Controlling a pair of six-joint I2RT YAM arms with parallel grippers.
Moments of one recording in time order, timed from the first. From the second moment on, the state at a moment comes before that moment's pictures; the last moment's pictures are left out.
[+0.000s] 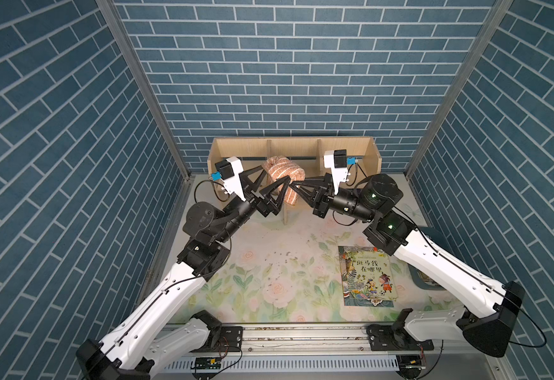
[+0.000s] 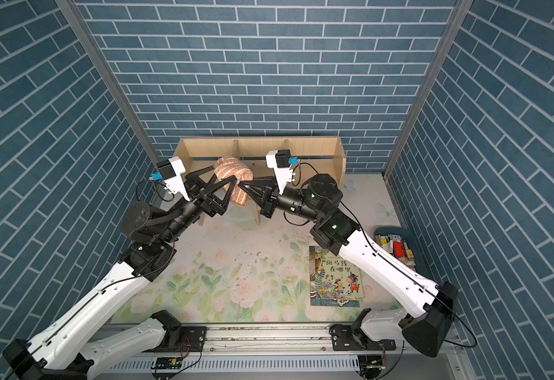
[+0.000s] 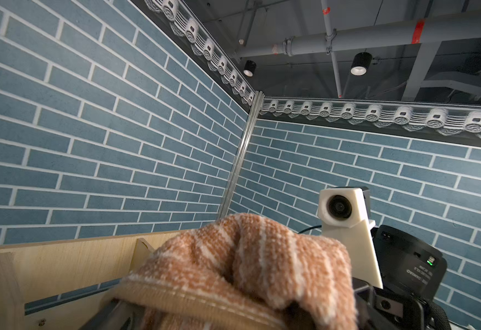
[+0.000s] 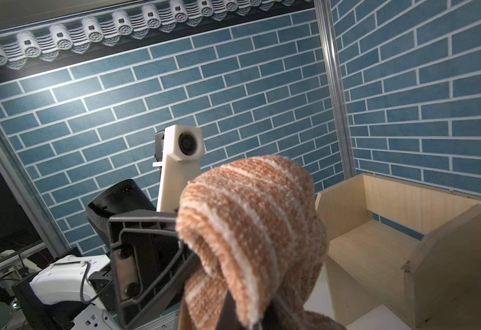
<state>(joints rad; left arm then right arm) -0.58 0.98 1.02 0.39 0.24 -0.46 0.85 1.31 1.33 0.22 -0.52 0.40</state>
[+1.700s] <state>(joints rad) -0.49 1.58 1.64 -0.05 -0.13 -0.17 0.54 1.02 1.23 -0.46 0.33 0.32</state>
